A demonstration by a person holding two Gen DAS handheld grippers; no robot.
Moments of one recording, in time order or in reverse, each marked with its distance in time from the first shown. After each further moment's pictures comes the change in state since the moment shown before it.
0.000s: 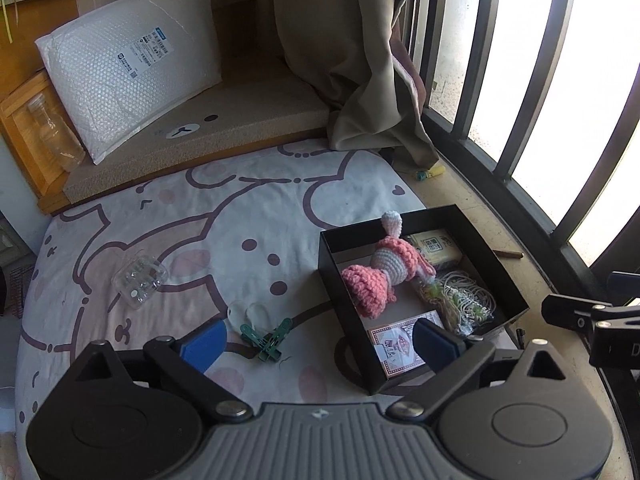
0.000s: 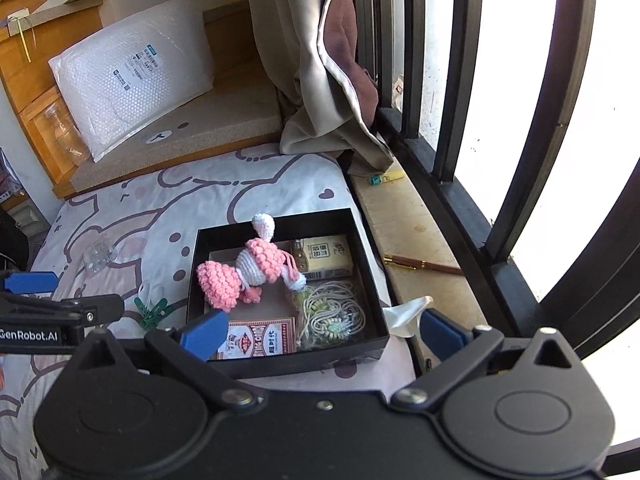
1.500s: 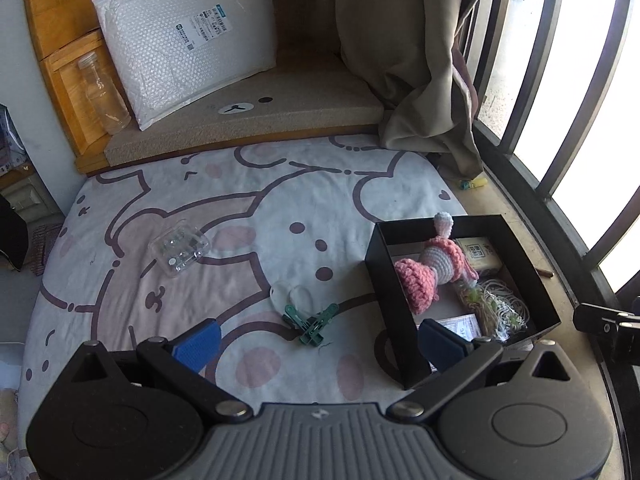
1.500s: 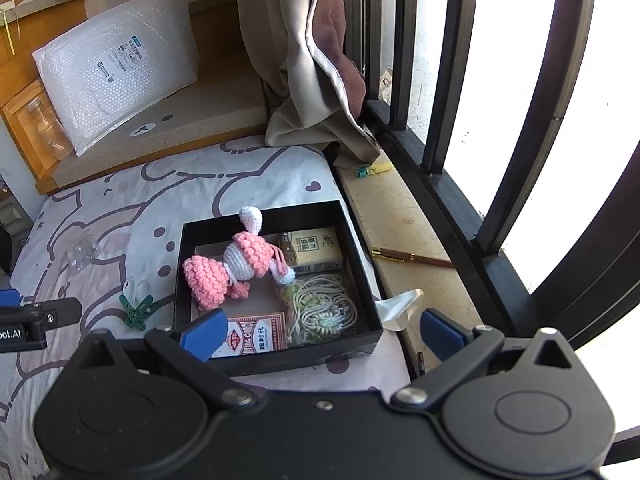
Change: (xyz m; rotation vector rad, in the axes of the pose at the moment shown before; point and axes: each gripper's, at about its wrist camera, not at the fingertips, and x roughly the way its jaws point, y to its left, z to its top) left arm -0.001 0.038 -0.017 -0.134 0.012 0.061; right arm 0.008 0.016 0.000 -0.006 0.019 -0.041
